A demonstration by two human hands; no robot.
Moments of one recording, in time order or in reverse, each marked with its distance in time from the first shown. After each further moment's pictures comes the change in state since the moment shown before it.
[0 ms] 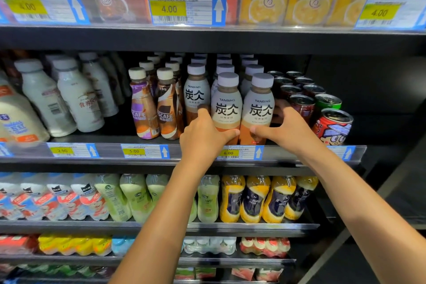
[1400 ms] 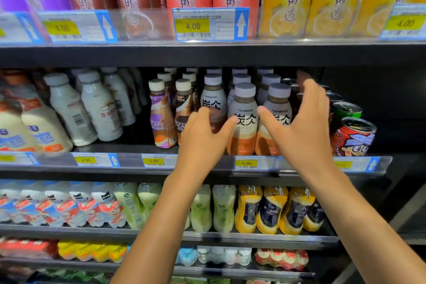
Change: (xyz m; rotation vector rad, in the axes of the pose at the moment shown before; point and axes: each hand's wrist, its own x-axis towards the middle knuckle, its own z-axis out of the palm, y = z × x) left_hand 0.003 -0.024 -0.036 -0.219 0.148 0.148; right_hand -0.038 -0.076 0.029 -0.192 0.488 -0.274
